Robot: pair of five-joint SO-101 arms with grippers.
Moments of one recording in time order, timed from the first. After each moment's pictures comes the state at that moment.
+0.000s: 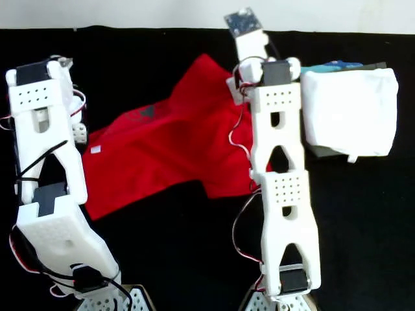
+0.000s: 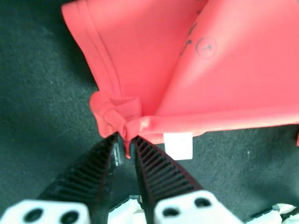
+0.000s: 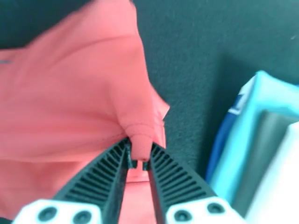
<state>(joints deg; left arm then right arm) -23.4 21.8 -23.9 100.0 -34.7 -12.6 55.6 -92.4 100.4 16.1</state>
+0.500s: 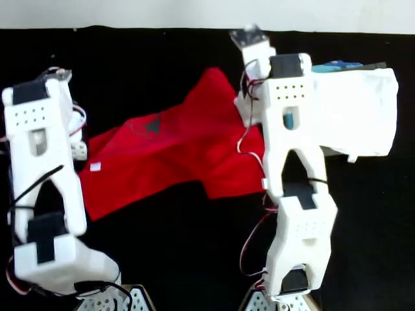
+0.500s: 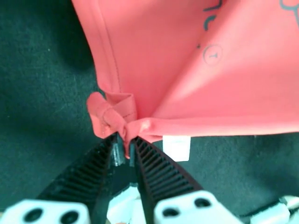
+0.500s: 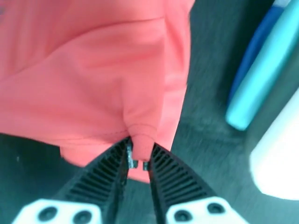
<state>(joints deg) -23.3 0.1 4.7 90.2 -34.7 -12.2 24.9 -39.3 100.4 16.1</state>
